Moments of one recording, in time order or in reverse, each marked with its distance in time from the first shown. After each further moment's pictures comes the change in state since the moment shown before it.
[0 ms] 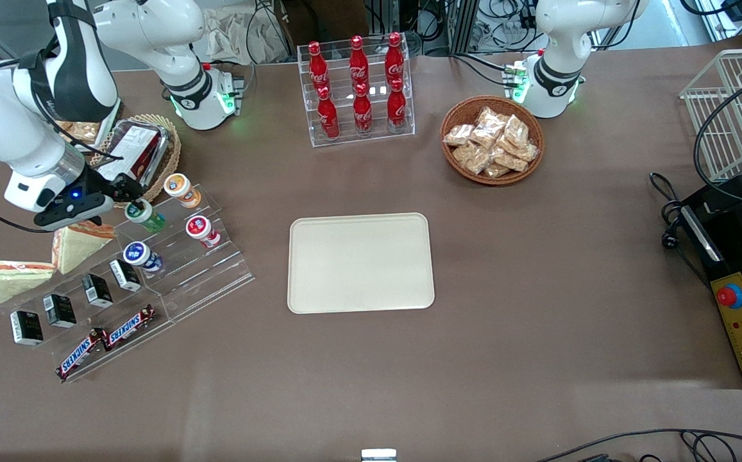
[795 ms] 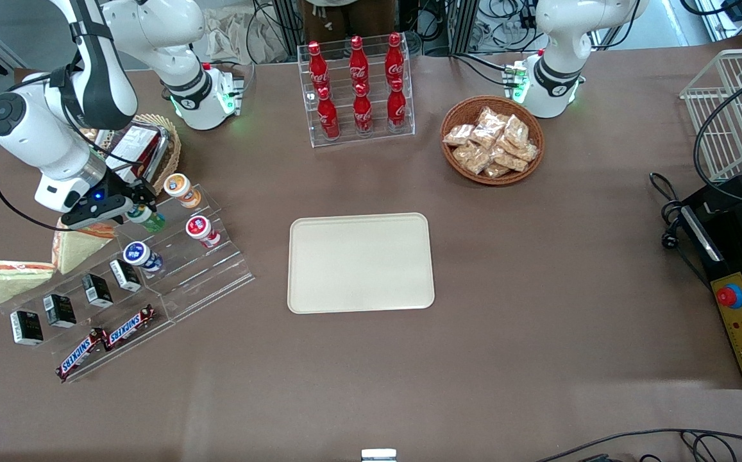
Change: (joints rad) arm 0.000 0.000 -0.008 -0.116 0.000 0.110 -0.001
